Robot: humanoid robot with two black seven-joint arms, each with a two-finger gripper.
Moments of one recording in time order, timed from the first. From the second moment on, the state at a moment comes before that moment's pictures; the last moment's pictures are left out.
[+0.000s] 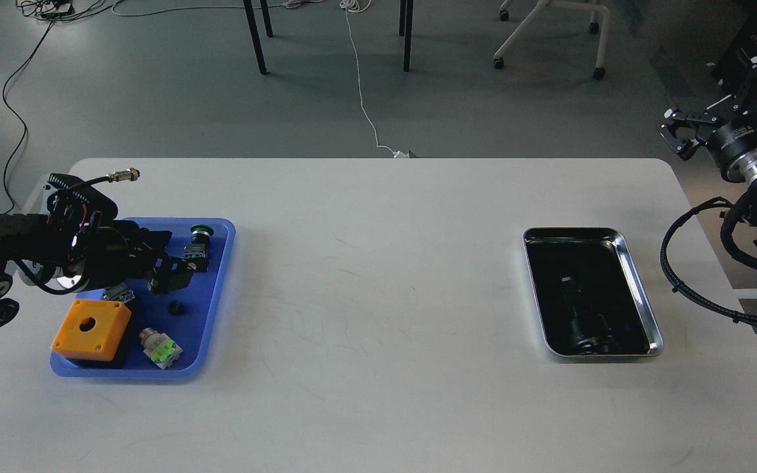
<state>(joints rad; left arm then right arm) -0.78 0.89 -0.29 -1.23 1.90 -0.26 -0.32 0.84 -0.44 0.82 0.40 0.22 0.49 0.15</state>
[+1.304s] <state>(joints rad) -0.71 0.79 -0.25 -0.97 1.86 -0.19 -0.33 0.85 -0.44 0.81 0.43 0.22 0.49 0.15</state>
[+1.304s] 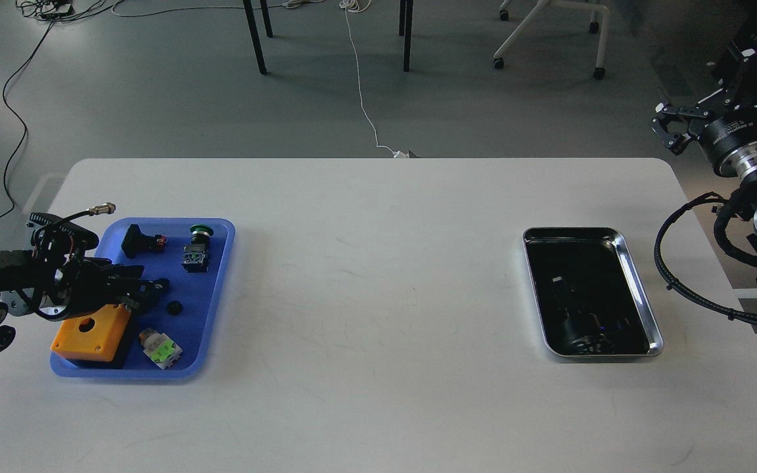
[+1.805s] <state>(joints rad) -0.71 0.77 -0.25 -0.96 1.86 -0.19 -0.33 0.85 -0.44 0.82 0.43 0.22 0.49 0.15</state>
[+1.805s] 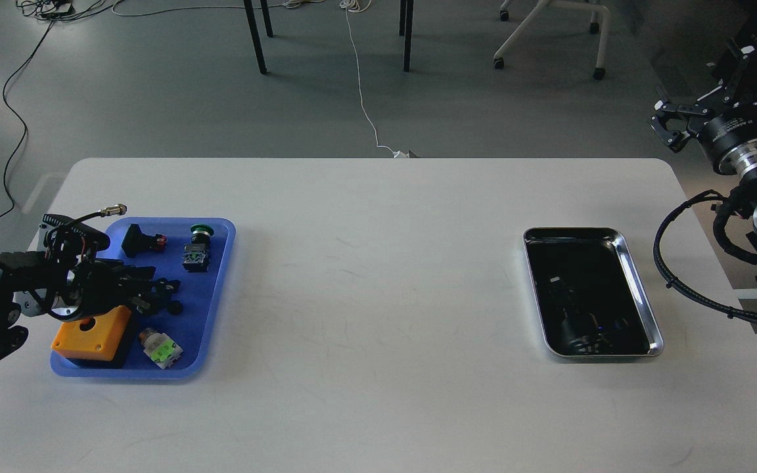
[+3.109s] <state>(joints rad) -0.72 0.74 -0.23 -0.94 1.86 -0.20 -0.33 0.85 -0.44 0.83 0.46 0.22 0.49 0.15</state>
